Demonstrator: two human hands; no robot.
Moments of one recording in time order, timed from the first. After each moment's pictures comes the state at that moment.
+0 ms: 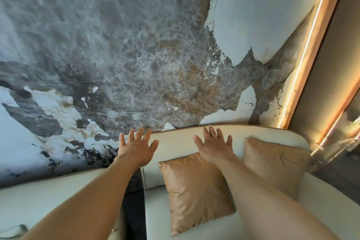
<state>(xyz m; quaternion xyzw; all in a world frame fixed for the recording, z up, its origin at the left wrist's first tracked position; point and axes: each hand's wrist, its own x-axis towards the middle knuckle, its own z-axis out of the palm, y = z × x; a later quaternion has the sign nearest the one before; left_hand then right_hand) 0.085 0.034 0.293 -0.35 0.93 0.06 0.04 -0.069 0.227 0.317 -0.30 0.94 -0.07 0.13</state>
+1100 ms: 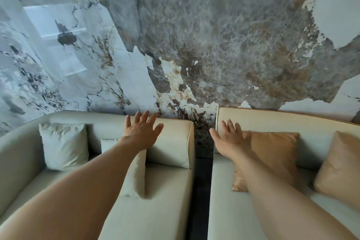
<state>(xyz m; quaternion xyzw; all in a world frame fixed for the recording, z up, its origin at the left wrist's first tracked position) 0.438 0.150 0.337 -0.52 0.85 -0.01 -0.02 0.194 0.284 0.307 -0.47 0.86 -0.11 0.15</state>
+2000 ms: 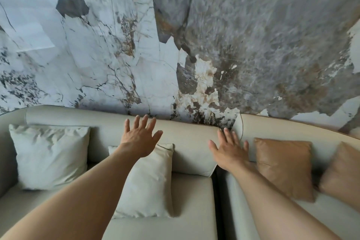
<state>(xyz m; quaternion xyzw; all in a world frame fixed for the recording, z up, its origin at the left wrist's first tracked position) 0.698 -0.124 0.268 -0.45 0.89 0.05 -0.03 0.474 0.046 0.273 -0.42 0.90 -0.01 0.08</state>
